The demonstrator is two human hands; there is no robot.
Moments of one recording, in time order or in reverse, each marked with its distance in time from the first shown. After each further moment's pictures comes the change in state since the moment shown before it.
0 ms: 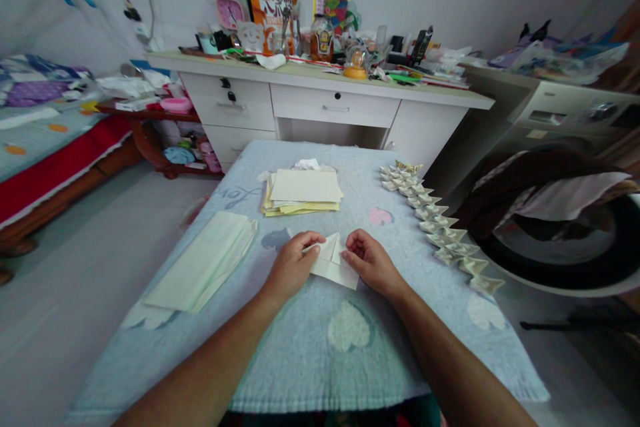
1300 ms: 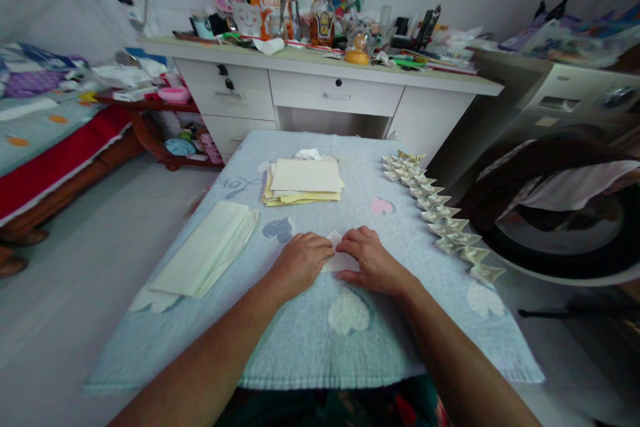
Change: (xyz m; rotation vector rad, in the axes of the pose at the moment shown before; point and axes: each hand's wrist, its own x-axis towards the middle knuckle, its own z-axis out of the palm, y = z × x) left_hand -0.009 0.001 -0.003 0.659 -0.339 0.440; right_hand -0.011 -0.028 -0.011 -0.786 -0.317 -0.284
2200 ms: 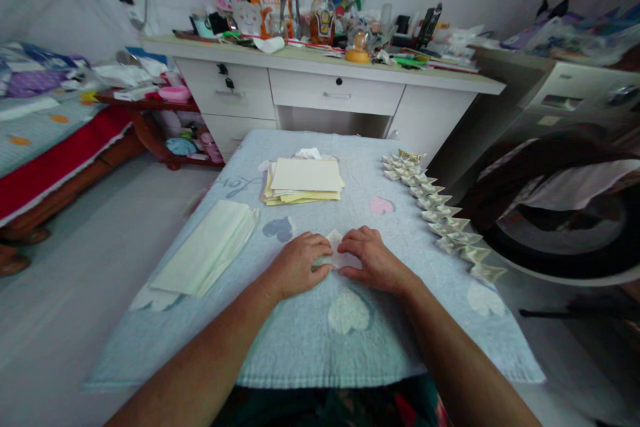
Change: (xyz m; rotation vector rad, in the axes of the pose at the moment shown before) left_hand -0.003 0.001 -0.005 -0.050 -0.014 0.015; right_hand 0.000 0.000 -0.004 0.020 -0.035 0.030
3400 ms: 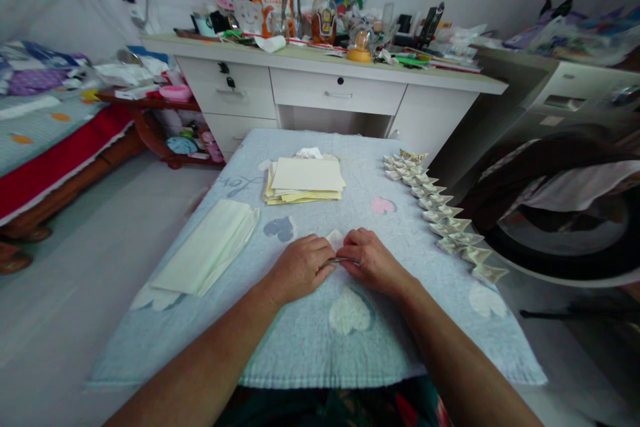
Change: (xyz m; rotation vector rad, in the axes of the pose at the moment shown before) left_hand -0.001 0.005 0.003 0.162 -0.005 0.060; right_hand 0.003 -0.002 0.009 -0.096 0.083 -0.059
